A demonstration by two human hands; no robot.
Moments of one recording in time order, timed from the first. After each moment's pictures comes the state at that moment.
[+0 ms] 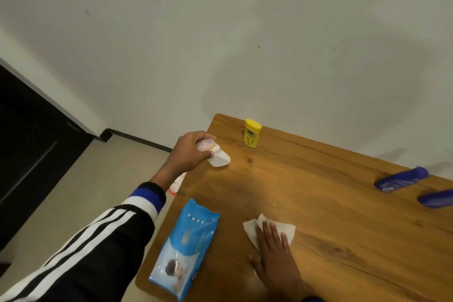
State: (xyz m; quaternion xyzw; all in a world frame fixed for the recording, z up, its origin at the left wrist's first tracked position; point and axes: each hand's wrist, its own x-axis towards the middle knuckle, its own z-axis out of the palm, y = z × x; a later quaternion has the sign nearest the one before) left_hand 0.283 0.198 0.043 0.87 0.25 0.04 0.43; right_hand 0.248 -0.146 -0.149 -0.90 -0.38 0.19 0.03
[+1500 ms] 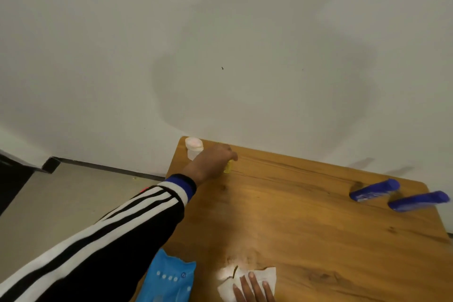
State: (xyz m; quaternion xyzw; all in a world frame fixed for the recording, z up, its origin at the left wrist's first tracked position) left_hand 0.451 0.166 -0.016 0.99 -0.08 -0.10 0.11; right_hand 0.278 -0.135 -0.179 -0.88 -0.42 0.22 0.03
